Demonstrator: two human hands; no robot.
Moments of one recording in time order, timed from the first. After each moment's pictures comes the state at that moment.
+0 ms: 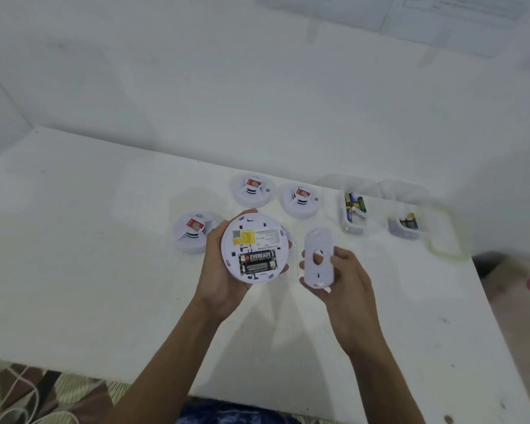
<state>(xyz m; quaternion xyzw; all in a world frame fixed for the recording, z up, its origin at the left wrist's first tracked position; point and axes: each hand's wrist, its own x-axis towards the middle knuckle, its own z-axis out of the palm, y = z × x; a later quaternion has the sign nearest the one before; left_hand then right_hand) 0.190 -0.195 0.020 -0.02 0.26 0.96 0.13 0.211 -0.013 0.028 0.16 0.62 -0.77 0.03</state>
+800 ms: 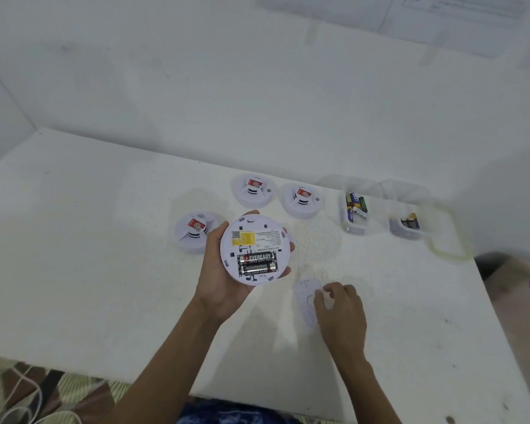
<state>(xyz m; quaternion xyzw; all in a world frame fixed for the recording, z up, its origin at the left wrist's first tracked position) 0.189 -0.198 0.014 0.05 0.21 0.96 0.20 0.217 0.012 -0.076 0.15 0.96 -0.23 -0.07</state>
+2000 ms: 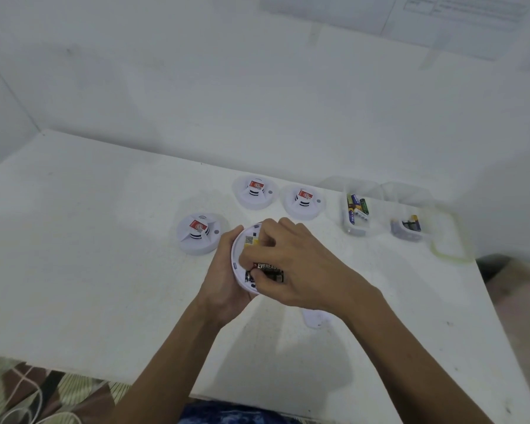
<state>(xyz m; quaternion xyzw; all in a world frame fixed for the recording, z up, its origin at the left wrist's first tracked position) 0.192 -0.198 0.016 -0.06 0.37 0.91 0.20 0.177 -0.059 0.082 -0.42 0.90 -0.12 -0.02</state>
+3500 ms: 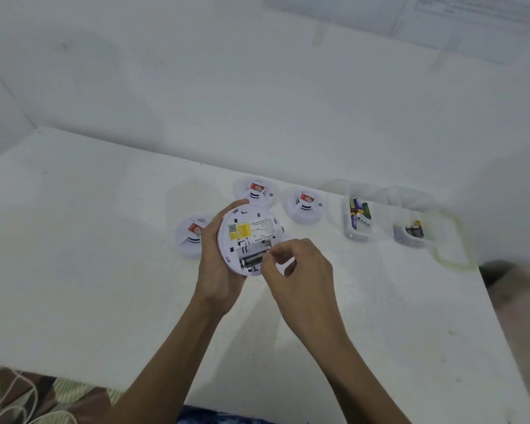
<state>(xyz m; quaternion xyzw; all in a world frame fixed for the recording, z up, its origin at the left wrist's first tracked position) 0.169 -0.198 0.020 -0.04 0.46 0.89 -0.04 0.200 -0.082 0.065 0.00 0.91 -0.41 -0.04</state>
